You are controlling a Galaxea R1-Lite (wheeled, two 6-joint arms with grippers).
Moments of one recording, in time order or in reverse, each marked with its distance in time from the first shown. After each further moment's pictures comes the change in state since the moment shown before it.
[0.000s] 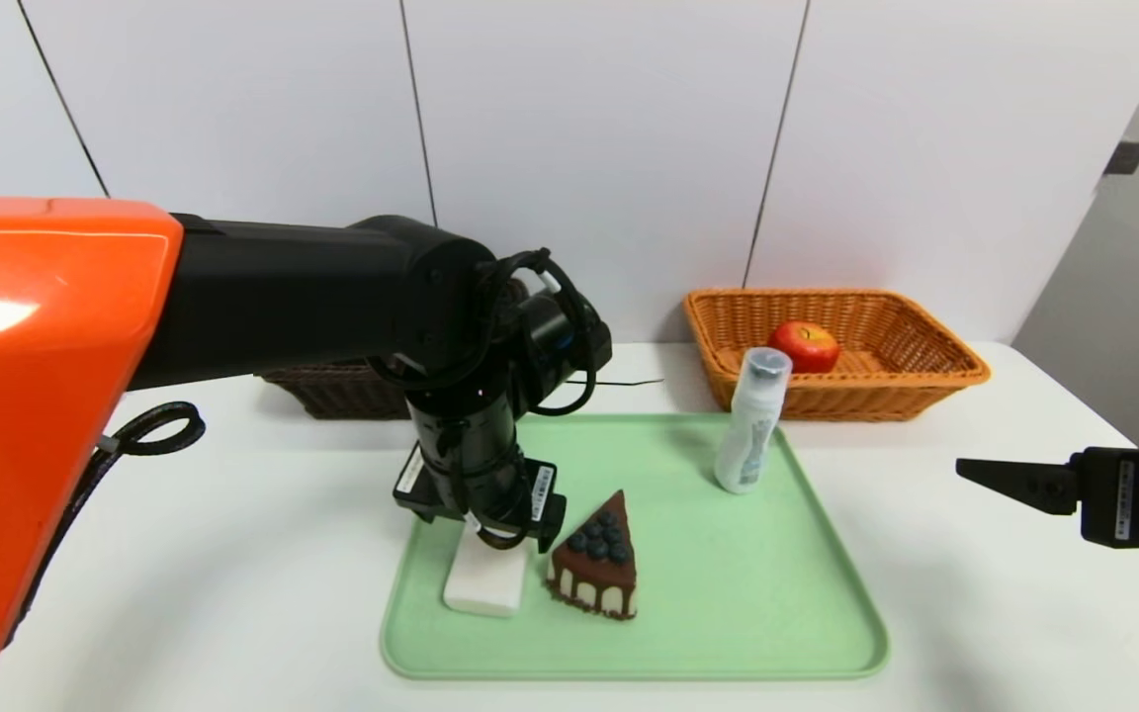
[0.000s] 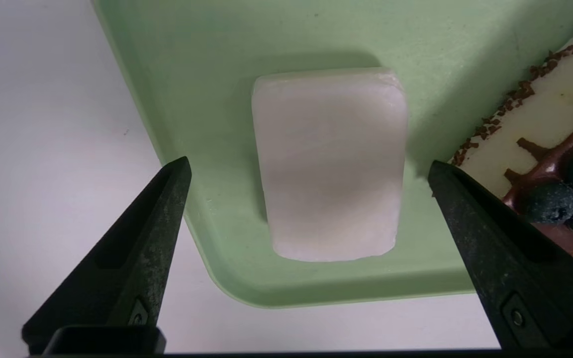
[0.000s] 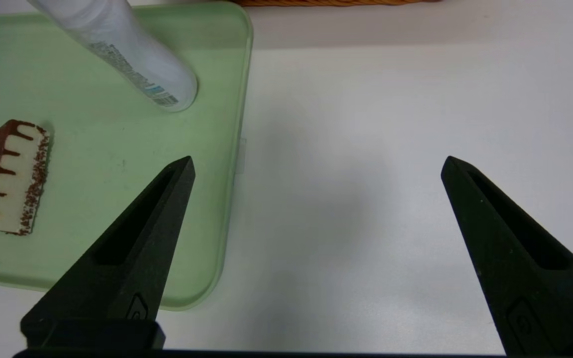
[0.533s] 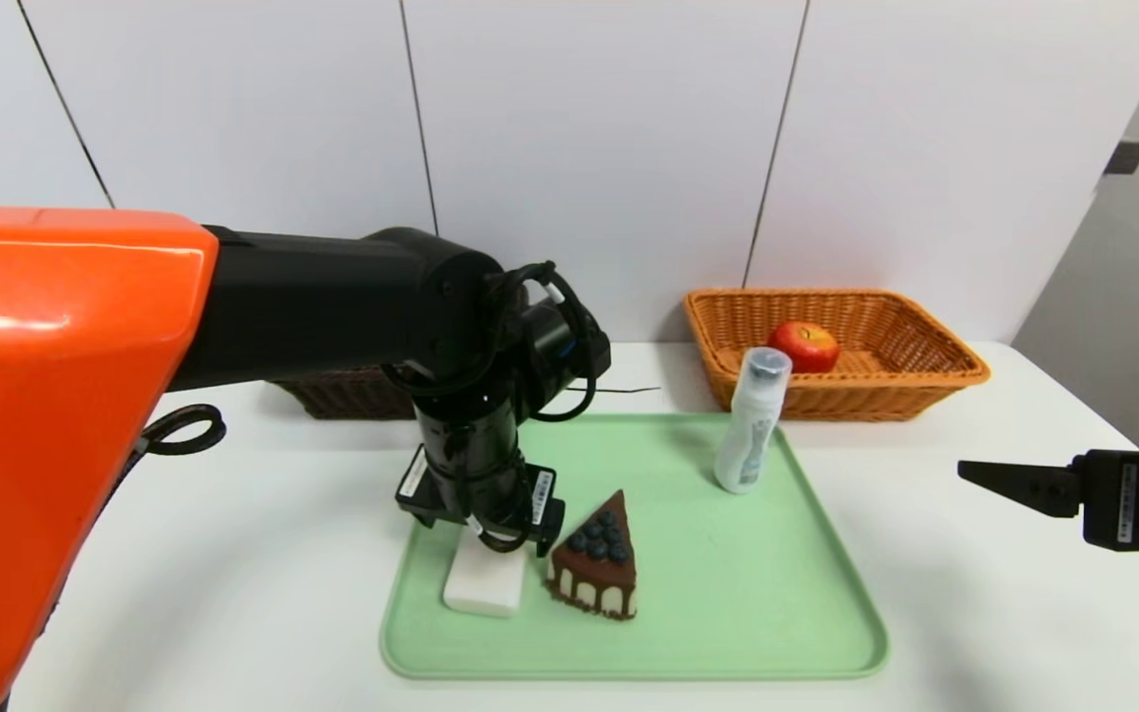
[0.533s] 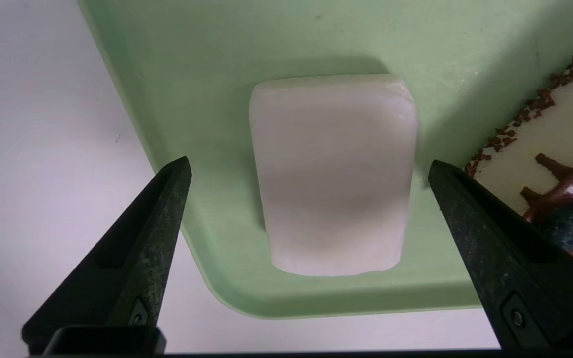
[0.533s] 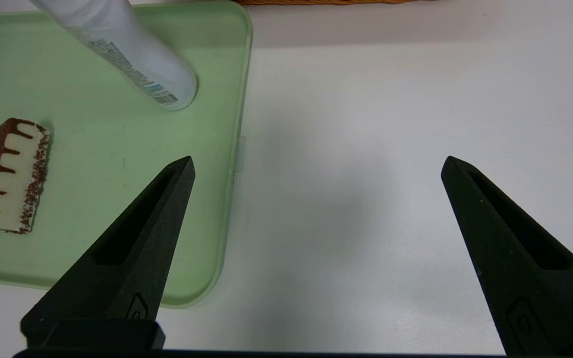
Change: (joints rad) left arm 0.010 0.024 0.000 -0.002 -0.003 0.000; right arm 0.000 -0.006 0.005 0.000 0.000 0.000
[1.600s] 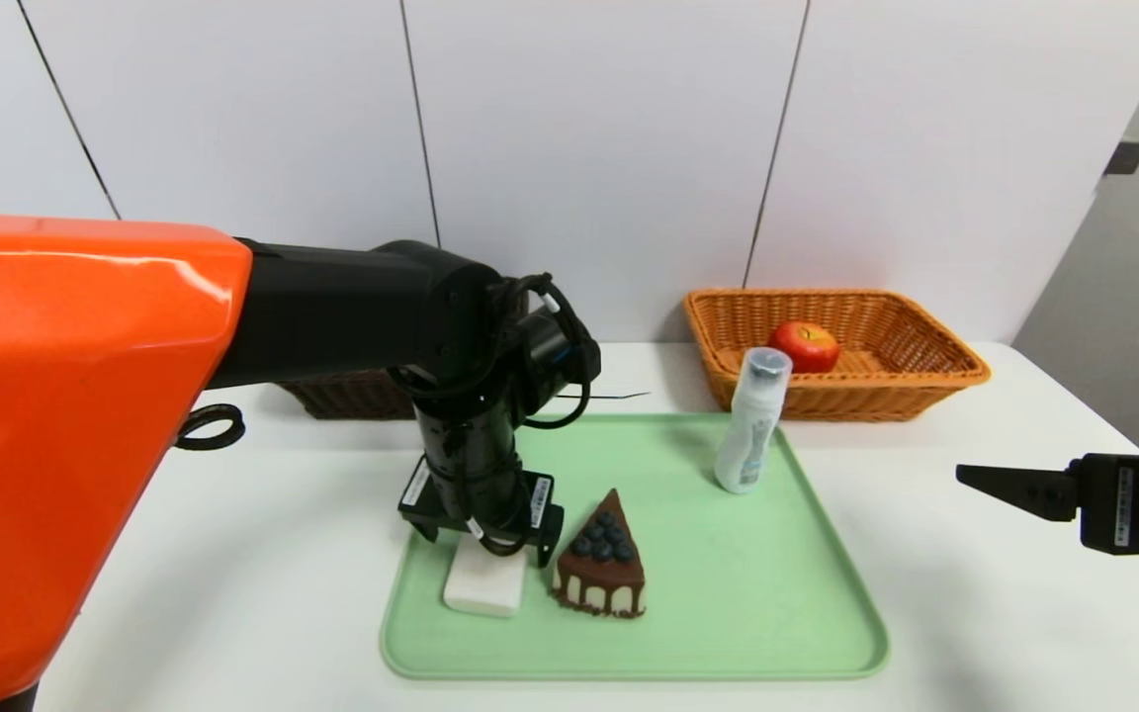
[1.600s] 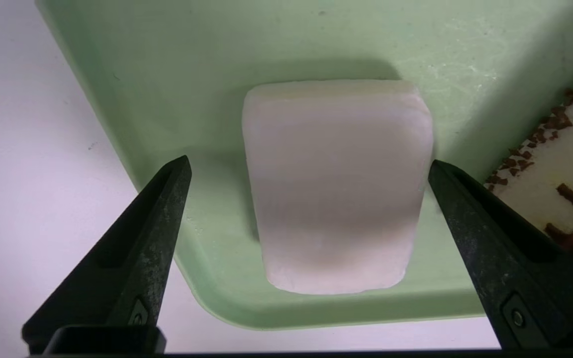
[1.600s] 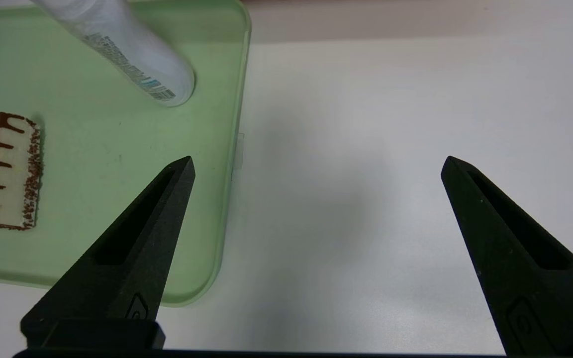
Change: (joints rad) left arm 0.024 0.028 0.003 0.000 -0.070 0.001; right arm 0.000 0.004 0.005 0.000 0.000 -0.003
